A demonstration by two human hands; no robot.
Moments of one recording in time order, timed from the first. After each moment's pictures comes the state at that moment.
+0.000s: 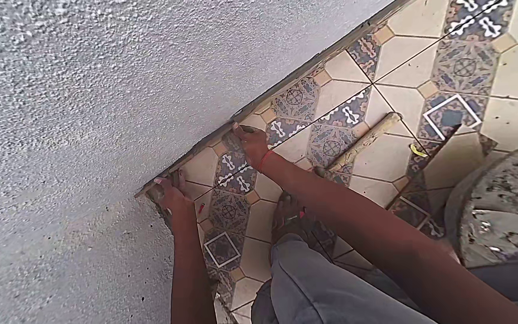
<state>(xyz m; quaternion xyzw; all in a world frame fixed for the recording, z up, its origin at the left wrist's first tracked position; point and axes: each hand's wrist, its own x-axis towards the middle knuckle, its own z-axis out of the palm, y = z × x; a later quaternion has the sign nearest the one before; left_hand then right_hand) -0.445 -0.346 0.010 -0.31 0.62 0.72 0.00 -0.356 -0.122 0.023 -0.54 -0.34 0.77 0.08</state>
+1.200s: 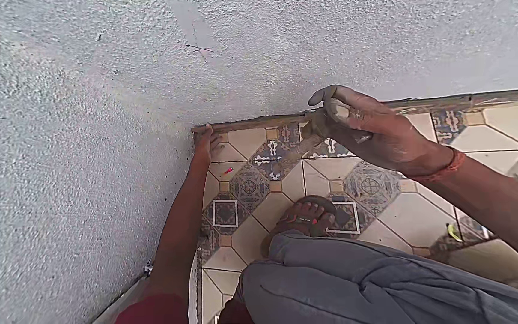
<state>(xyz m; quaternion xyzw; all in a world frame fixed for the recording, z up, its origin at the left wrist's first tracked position) -0.467 -0.432 0.021 -0.33 0.64 0.65 0.24 -0.317 -0.076 0.237 0.00 -0.59 0.80 -0.13</state>
